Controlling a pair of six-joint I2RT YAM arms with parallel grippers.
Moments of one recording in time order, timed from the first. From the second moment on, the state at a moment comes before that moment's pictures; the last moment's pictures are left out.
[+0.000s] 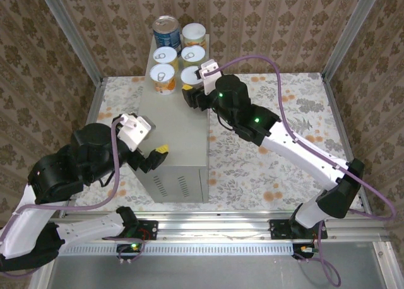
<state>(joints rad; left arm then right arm) -1.01 0.86 1.54 -1.12 -0.26 0.12 0.81 1.54 1.61 -0.24 0.31 0.02</state>
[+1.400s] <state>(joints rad) -1.00 0.86 1.54 -1.12 -0.24 0.12 0.81 1.54 1.52 -0.19 0.30 0.01</state>
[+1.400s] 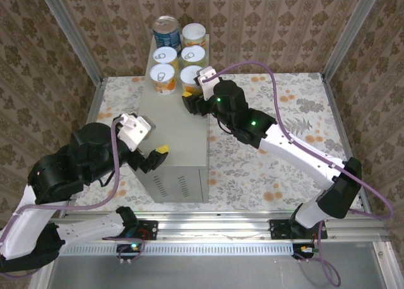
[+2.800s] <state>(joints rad) -0.99 0.88 1.53 -1.11 -0.24 0.12 0.78 1.28 1.38 -0.31 0.34 0.03</state>
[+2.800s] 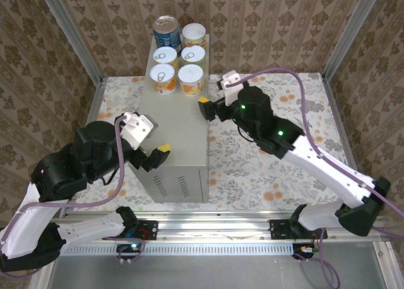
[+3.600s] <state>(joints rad) -0.91 0.91 1.56 -1.06 -0.44 0.03 0.75 0.98 1.27 -0.61 0.47 0.08</state>
